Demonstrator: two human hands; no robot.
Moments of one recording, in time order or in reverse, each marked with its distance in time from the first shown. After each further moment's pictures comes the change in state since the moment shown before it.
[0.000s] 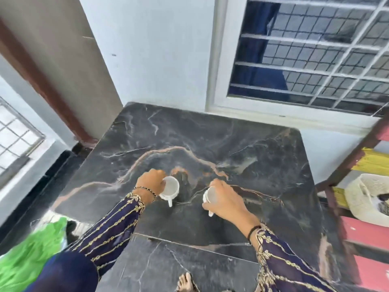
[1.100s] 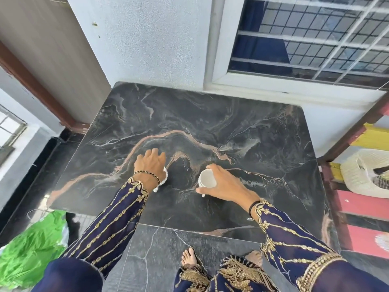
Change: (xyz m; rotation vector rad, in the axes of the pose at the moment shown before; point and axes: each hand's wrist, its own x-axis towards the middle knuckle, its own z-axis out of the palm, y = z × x) left_hand 0.009 -0.002 -0.015 0.197 0.002 0.057; right_hand 0.033 0.002 0.019 0.032 -0.104 -0.012
